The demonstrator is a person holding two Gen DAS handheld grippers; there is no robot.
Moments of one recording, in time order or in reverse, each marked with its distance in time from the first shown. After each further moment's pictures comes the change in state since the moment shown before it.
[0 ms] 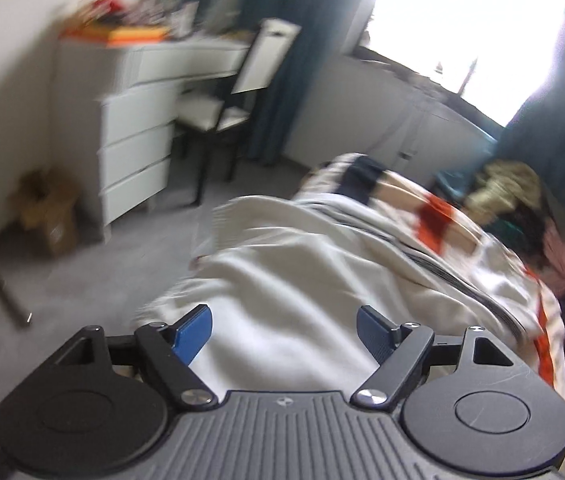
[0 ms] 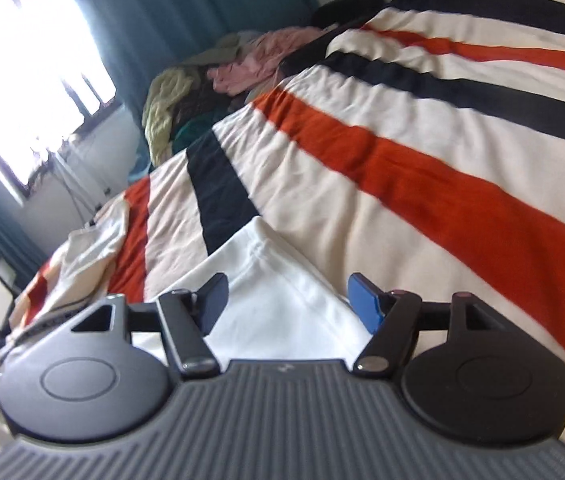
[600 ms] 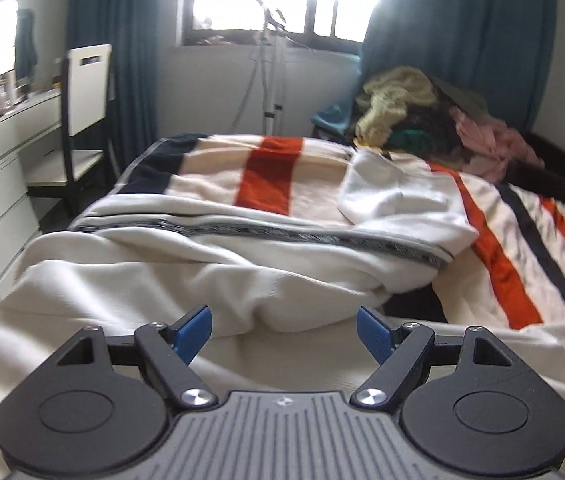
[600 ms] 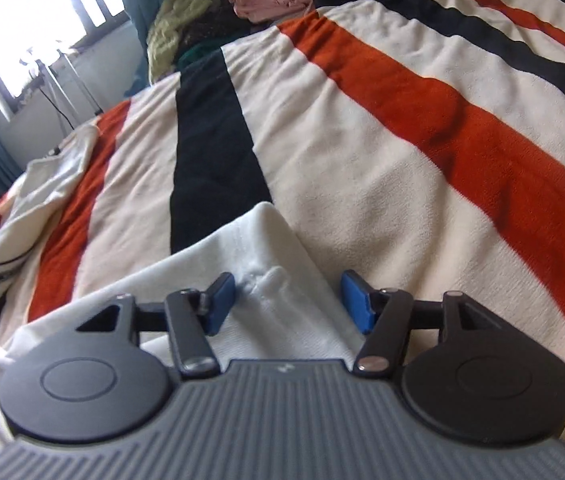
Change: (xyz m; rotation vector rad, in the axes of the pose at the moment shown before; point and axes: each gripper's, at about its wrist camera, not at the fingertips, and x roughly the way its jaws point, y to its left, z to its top) left arm 0.139 -0.221 -0.056 0.404 0.031 -0.138; right arm 0.134 0.016 0.008 -0.175 0.137 -0.021
